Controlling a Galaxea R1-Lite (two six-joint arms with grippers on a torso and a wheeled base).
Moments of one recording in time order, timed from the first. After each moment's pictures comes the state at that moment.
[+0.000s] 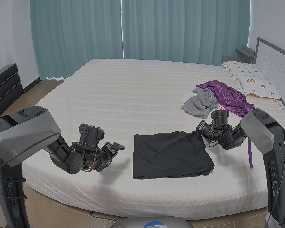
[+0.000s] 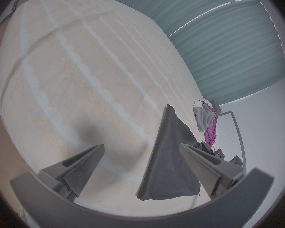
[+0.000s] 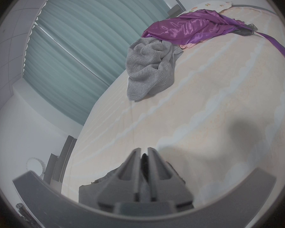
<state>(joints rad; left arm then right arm) -0.37 2.24 -0.92 -0.60 -0.09 -1.05 0.15 2.62 -1.49 -0.64 0.07 0.78</state>
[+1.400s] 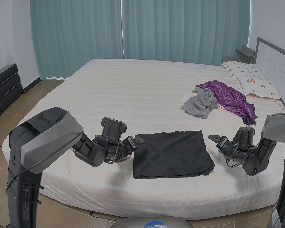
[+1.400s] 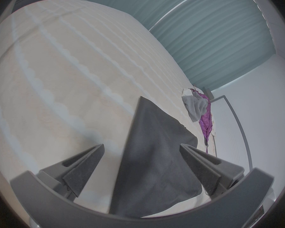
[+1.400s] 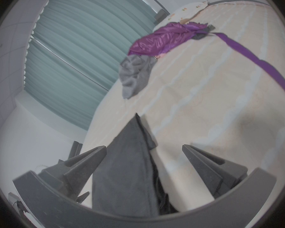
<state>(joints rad) -0.46 2.39 -1.24 -0.49 -0.08 -0.94 0.10 2.32 -0.65 -1.21 0.12 0.86</state>
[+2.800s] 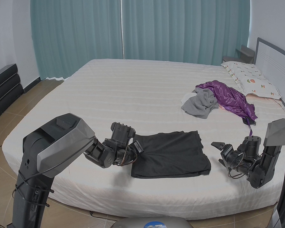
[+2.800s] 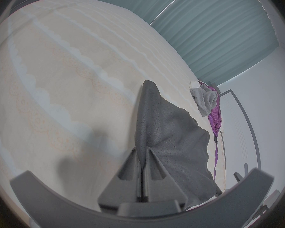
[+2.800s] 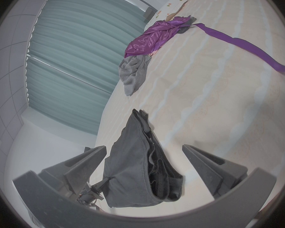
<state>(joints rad) -0.49 2.50 -1.38 -0.41 -0.04 -0.93 0.13 2.27 -0.39 -1.44 0.14 1.03</state>
